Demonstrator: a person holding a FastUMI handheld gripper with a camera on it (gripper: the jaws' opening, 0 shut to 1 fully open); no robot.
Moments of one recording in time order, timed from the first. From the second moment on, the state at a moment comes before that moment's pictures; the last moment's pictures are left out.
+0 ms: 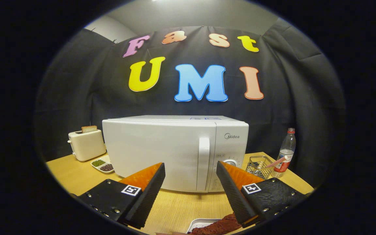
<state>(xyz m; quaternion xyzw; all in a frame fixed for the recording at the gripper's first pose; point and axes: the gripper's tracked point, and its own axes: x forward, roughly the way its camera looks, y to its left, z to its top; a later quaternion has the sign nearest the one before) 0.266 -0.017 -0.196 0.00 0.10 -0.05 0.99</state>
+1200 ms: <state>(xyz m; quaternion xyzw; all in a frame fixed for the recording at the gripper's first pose) 0.328 -0.043 -0.246 0.02 0.13 -0.08 0.99</state>
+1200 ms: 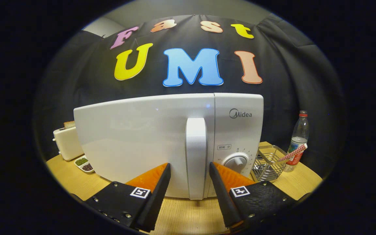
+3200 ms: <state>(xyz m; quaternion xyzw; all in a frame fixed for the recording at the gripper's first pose) 0.122 0.192 -0.189 0.01 0.07 0.10 0.99</state>
